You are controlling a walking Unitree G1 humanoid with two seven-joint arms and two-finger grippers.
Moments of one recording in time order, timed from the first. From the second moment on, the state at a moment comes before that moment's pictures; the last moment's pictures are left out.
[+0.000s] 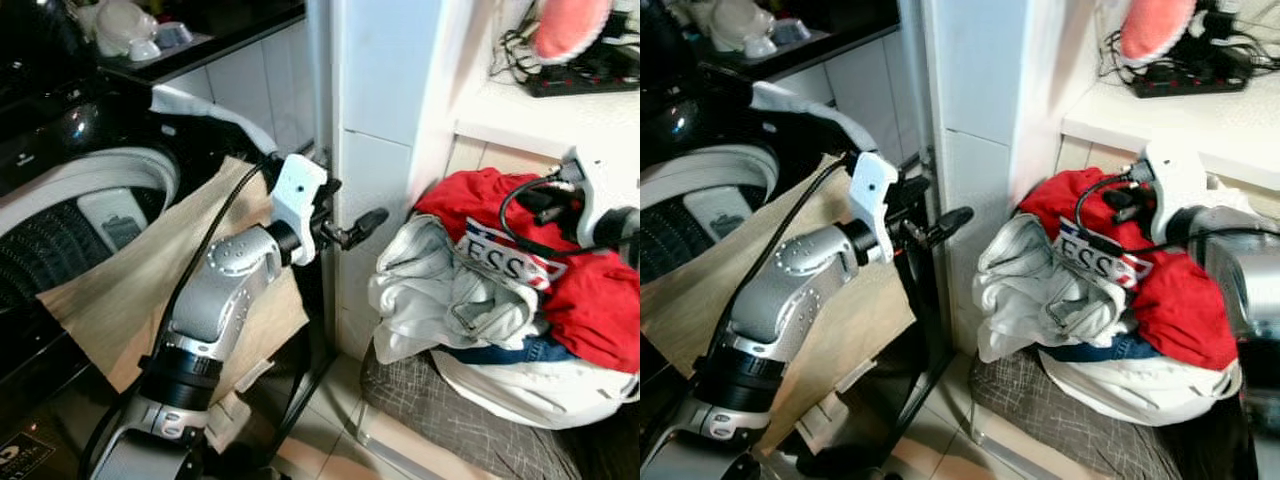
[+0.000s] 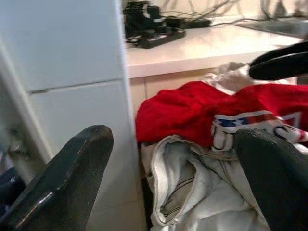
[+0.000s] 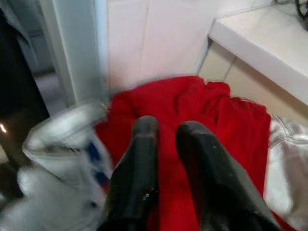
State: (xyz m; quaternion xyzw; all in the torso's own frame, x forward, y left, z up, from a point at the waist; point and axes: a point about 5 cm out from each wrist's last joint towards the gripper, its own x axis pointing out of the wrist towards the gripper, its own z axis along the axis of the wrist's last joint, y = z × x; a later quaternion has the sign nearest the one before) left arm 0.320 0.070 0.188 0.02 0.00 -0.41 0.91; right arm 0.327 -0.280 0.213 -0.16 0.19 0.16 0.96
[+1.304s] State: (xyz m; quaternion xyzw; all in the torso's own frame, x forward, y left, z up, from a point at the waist) left arm 0.306 0.074 0.185 0.03 0.06 -0.48 0.88; right arm 0.358 -0.280 0.201 -0.26 0.31 0.30 0.86
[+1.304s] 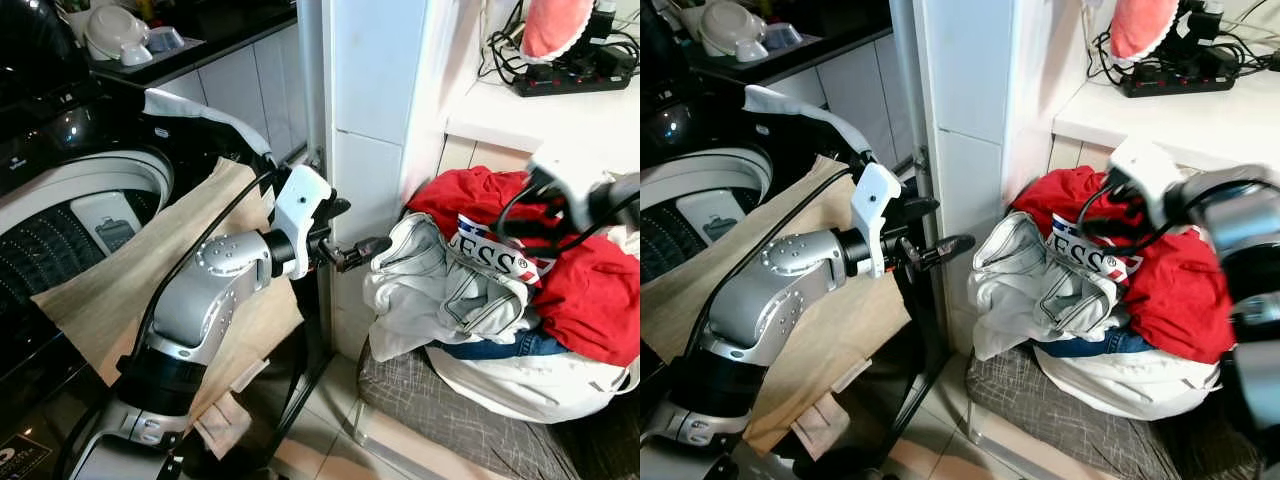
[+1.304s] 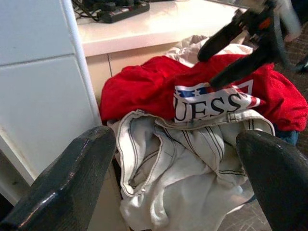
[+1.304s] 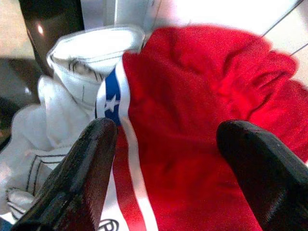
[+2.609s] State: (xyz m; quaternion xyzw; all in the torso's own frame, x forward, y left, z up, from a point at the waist) left arm 0.301 0.071 0.180 0.04 0.06 -0.48 0.87; right arm 0.360 -0.284 0.167 -0.28 0.33 0.25 0.87
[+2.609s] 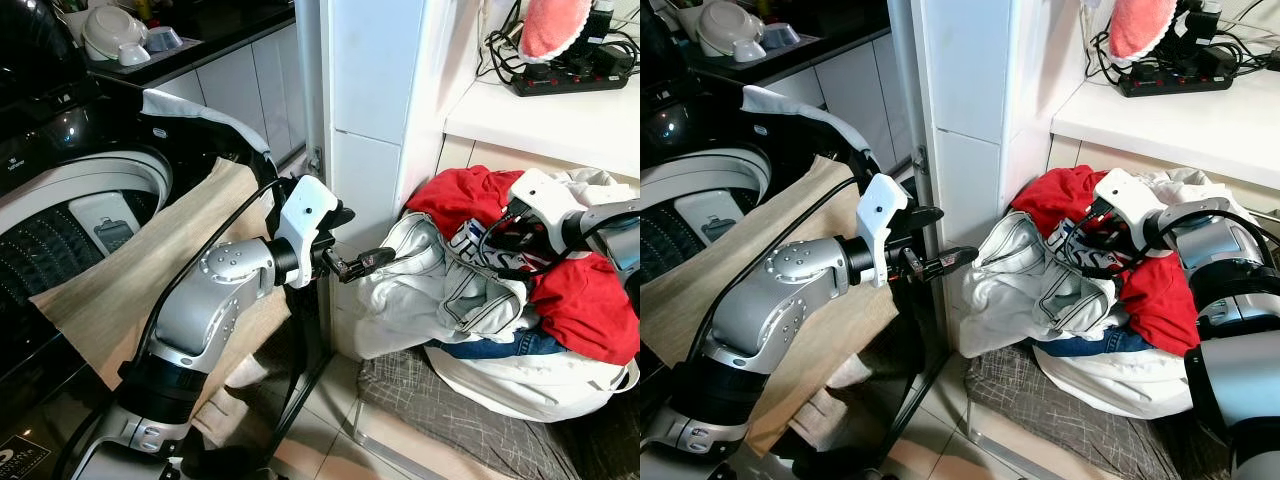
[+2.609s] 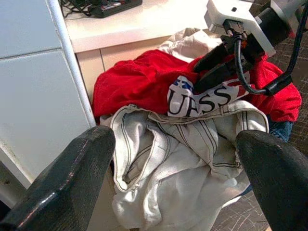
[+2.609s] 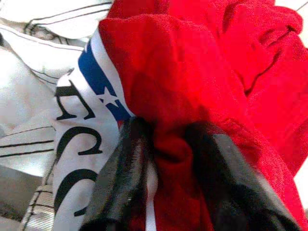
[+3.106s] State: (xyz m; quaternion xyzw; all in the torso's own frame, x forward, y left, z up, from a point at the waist) left arm 0.310 0.072 0.179 0.03 0.06 -0.41 0.91; right arm 0.366 -0.280 0.197 -0.21 0.26 0.25 0.91
